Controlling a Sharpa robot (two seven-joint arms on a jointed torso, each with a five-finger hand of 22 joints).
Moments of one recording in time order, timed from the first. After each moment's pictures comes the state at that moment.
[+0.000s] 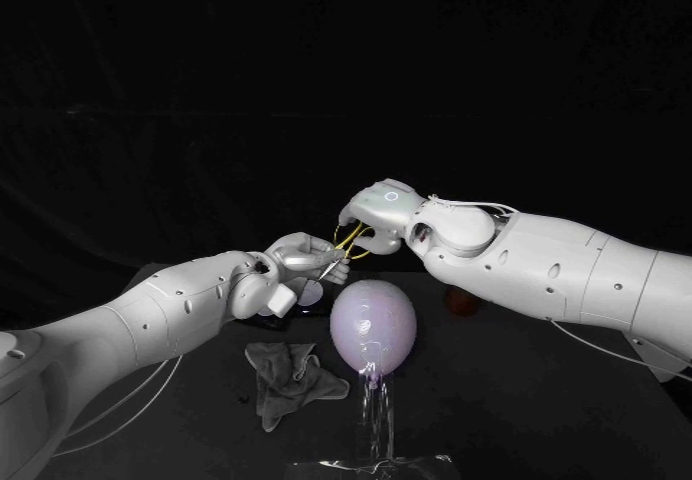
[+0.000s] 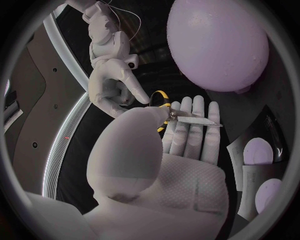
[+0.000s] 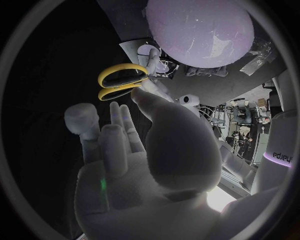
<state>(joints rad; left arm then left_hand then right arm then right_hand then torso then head) 1.21 -0.46 -0.05 0.84 -0.29 0.17 0.21 1.46 -0.07 0.64 0.27 0.04 0.89 0.17 0.44 0.46 1.21 0.12 0.07 0.07 1.03 0.10 0.18 0.37 0.17 0.85 0.28 0.20 0.08 1.44 -0.41 -0.16 1.15 -1.85 -0.37 0.01 1.32 -0.19 0.51 -0.01 0.06 0.93 0.15 0.10 0.30 0.97 0.09 0.06 0.06 1.47 0.00 1.49 1.31 0.12 1.28 0.09 1.08 0.98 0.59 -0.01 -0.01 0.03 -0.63</state>
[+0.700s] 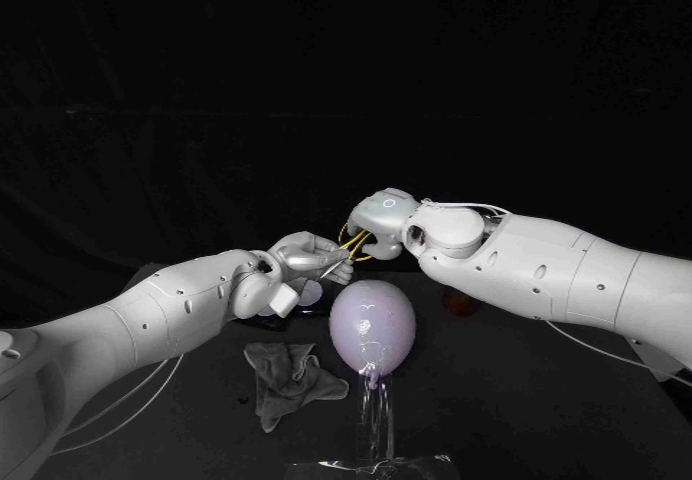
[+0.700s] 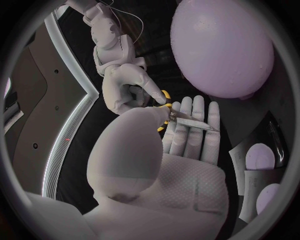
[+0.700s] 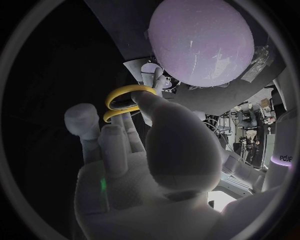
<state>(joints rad) 1.22 -0.47 -0.05 0.88 -0.31 0.17 0.21 1.46 -0.06 0.64 0.27 0.05 0.89 0.17 0.43 0.48 1.21 0.12 0.07 0.07 1.03 0.10 0.18 0.37 0.17 0.85 0.28 0.20 0.08 1.42 -0.37 -0.17 1.08 -1.87 -0.24 -0.02 1.32 -0.19 0.51 -0.01 0.05 0.93 0.15 0.10 0.30 1.00 0.09 0.07 0.07 1.47 0.00 1.49 1.31 0.12 1.28 0.09 1.09 1.00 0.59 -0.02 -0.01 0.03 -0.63</state>
